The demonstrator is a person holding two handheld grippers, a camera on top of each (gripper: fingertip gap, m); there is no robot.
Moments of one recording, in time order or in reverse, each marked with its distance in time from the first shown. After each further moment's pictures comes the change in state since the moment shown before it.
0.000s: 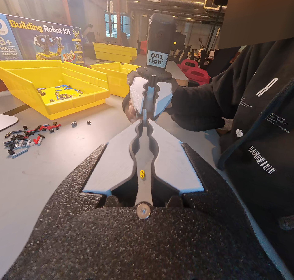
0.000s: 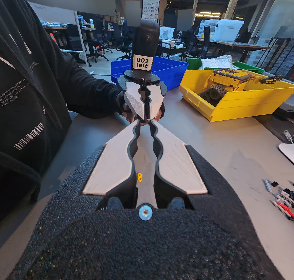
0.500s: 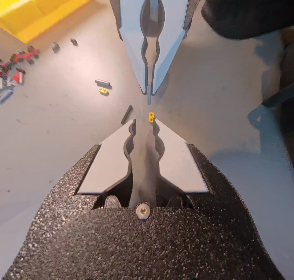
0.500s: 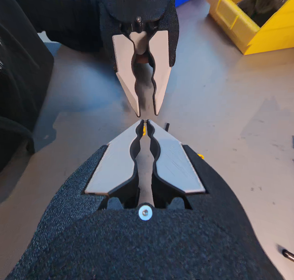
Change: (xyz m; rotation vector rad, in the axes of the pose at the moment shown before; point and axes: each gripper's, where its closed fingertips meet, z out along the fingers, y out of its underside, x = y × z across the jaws) left arm -0.013 0.097 -0.004 -0.587 -0.101 0.118; right arm -0.005 0.083 -0.003 -0.459 -0.058 0.026
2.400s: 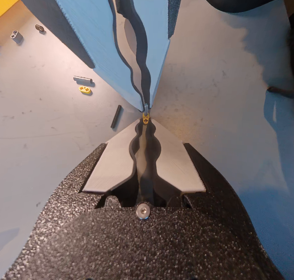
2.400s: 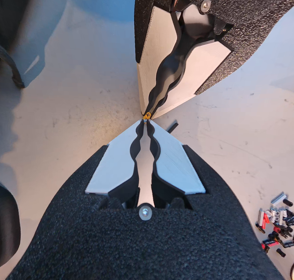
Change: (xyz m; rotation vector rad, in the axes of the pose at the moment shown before) left arm 0.010 0.014 0.022 -0.115 0.090 0.064; right arm -0.006 0.023 0.018 -0.494 -0.291 -0.370
